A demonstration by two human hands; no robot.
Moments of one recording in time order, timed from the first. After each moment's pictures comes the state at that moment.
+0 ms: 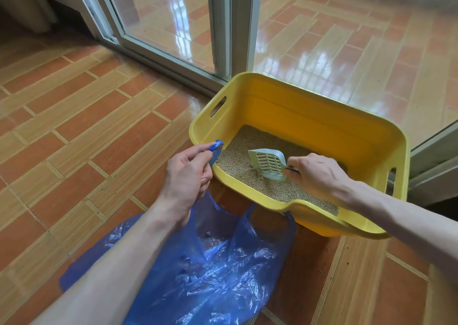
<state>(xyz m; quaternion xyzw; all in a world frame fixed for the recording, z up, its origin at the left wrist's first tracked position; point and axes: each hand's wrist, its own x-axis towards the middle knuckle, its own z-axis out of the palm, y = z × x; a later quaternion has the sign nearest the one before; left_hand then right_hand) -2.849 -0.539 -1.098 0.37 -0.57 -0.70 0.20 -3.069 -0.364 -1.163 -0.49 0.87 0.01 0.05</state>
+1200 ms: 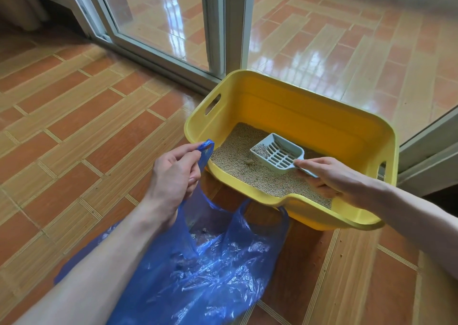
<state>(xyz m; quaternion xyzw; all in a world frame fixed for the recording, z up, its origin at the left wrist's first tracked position) -2.834 -0.543 -1.094 0.38 -0.59 -0.69 0.19 -3.067 -0.325 -1.138 -0.16 0.76 -0.41 0.48</state>
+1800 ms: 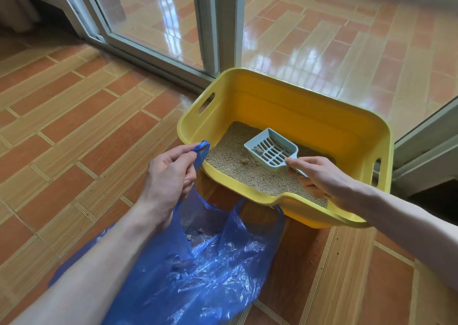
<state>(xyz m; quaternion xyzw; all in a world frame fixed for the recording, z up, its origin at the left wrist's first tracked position) -2.837 -0.542 -1.101 0.37 -0.59 -0.69 0.19 -3.049 -0.330 -1.137 -0.14 0.77 -0.46 0.43</state>
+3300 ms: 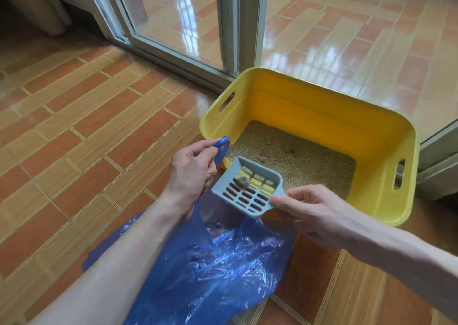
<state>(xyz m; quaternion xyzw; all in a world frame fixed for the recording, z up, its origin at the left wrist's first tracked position) -2.831 -0.540 -1.087 0.37 -0.59 -0.69 0.18 -2.941 -0.336 -1.075 -0.19 0.71 -0.43 0.53</state>
